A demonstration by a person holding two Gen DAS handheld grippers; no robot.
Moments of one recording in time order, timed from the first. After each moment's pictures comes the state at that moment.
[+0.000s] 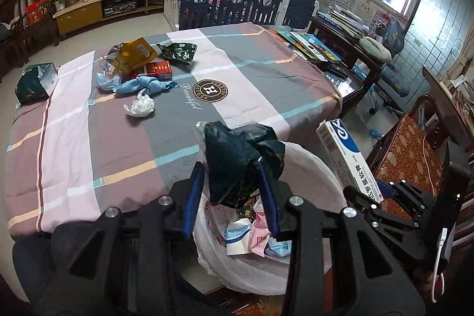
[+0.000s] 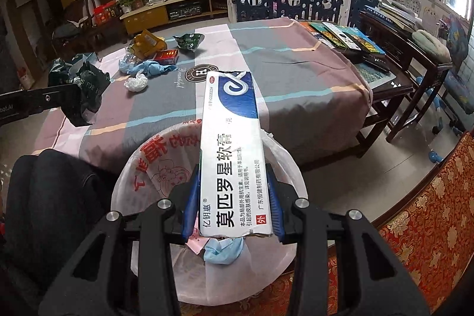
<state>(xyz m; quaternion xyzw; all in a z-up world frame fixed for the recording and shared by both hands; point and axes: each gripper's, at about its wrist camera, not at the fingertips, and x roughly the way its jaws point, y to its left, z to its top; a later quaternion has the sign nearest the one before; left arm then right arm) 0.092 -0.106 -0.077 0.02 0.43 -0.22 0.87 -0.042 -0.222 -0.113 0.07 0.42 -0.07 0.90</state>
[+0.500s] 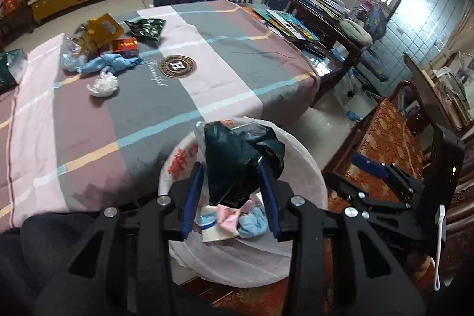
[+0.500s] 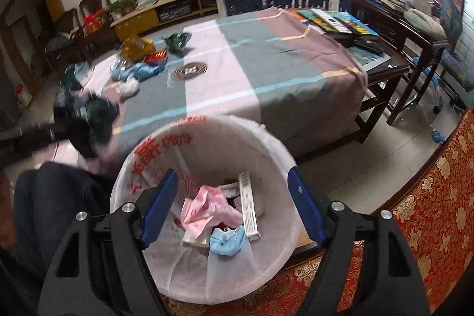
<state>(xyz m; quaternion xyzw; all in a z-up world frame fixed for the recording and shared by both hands) 0.095 -0.129 -0.104 0.00 0.48 -0.30 0.82 -0.049 -0.244 -0.113 0.12 0.42 -0.09 0.89</state>
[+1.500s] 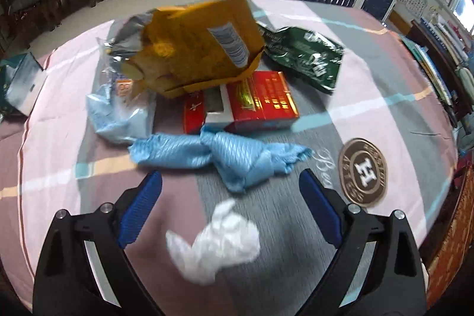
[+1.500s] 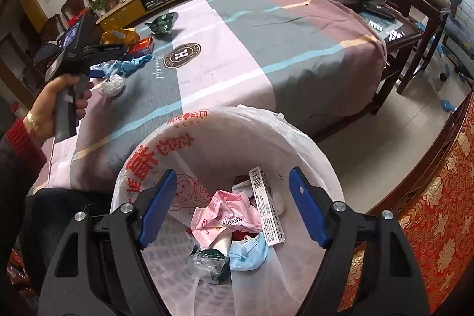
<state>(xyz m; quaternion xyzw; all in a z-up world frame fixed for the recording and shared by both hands) 0.411 -0.080 -0.222 0.02 0.53 -0.07 0.85 0.012 -0.243 -0.157 0.18 0.48 -0.10 0.86</state>
